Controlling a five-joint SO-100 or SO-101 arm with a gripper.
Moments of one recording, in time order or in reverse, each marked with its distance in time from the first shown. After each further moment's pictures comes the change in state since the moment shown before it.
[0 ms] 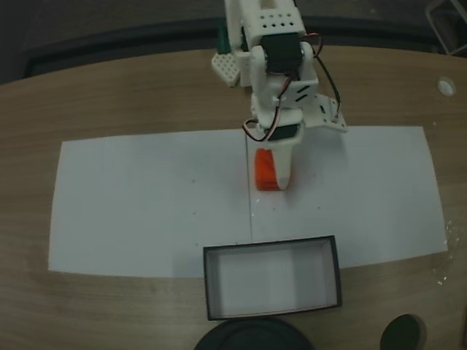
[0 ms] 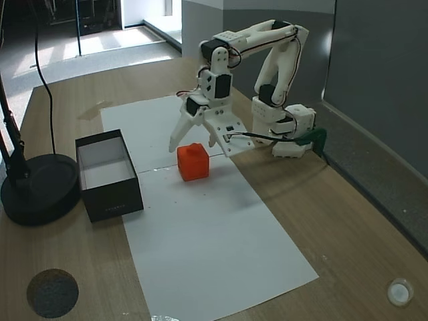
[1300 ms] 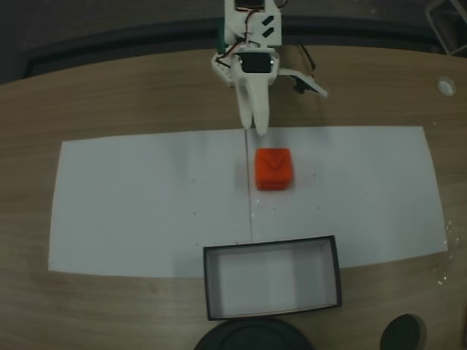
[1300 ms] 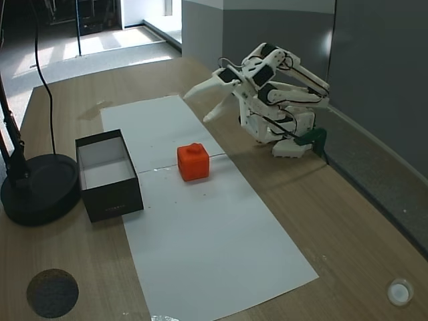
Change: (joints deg) arm 10.7 77.8 34.1 -0.7 -11.6
